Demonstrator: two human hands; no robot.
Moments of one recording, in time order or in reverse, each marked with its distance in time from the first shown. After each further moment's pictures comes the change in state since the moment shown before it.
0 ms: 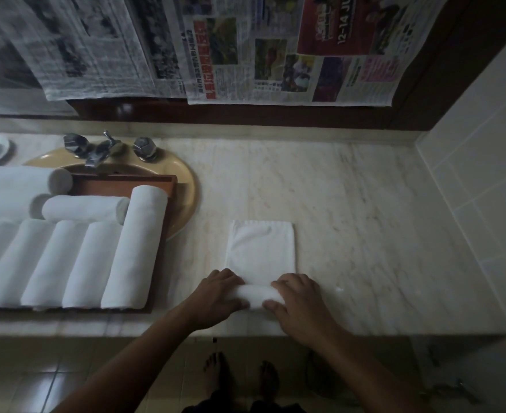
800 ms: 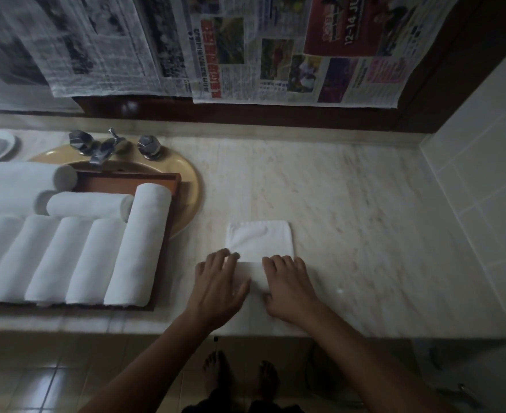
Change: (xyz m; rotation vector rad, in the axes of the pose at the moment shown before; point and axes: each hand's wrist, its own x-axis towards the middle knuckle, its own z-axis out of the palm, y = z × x) left_hand 0.000 0.022 0.006 0.218 0.501 -0.060; right_hand 0.048 -0.021 -0.003 -0.283 -0.191 -0.059
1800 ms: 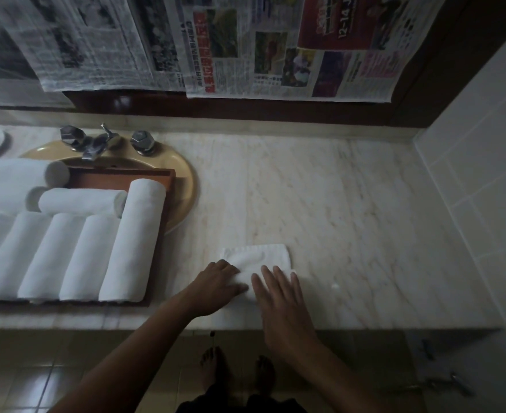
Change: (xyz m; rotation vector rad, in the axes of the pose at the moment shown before) left_hand 0.011 -0.011 -0.006 0.025 -0.435 0.206; right_hand -0.065 -0.030 0.028 0.079 0.142 0.012
